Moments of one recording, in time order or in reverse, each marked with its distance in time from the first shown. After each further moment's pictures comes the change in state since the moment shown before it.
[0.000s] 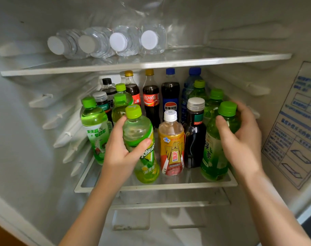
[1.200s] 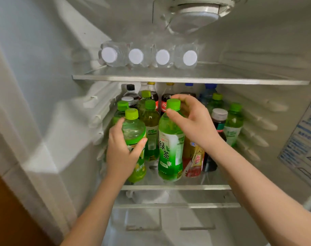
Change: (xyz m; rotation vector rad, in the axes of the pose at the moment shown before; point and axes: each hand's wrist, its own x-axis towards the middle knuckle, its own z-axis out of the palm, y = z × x) left_hand 0.018 -0.041 -0.061 0.187 0.214 0.116; right_hand -0.002 -0.106 0.103 0.110 -0.466 -0.143
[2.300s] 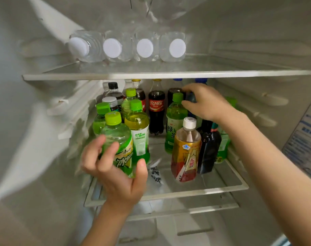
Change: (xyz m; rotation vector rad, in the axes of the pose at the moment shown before) left_hand -0.021 0.022 0.026 0.004 0.437 0.566; right_hand 0.069 0.055 -0.056 -0.792 -0.122 0.061
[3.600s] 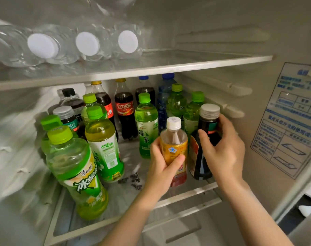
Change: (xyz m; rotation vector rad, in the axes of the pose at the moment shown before) left_hand -0.065 0.043 0.119 -0.839 -0.897 -0.884; right_hand -0.133 0.050 0.047 0.232 0.675 0.388
